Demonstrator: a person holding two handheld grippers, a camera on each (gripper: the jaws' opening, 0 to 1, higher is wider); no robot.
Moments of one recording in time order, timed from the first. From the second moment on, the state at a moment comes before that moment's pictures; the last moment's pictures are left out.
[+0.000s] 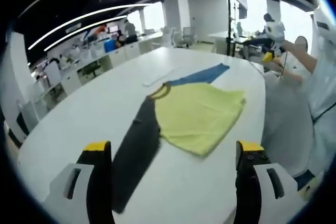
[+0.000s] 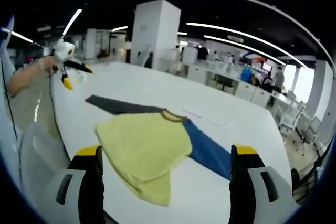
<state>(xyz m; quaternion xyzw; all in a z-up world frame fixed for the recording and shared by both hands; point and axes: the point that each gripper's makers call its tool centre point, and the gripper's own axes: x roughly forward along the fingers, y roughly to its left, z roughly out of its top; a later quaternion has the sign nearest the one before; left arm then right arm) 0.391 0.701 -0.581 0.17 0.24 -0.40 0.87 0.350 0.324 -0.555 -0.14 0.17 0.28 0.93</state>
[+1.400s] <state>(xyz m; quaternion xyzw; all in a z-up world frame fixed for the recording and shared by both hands) 0.355 0.659 -0.570 0.13 0.24 -0.38 0.88 0.338 0.310 -0.545 -0.12 0.16 0.33 0.92</state>
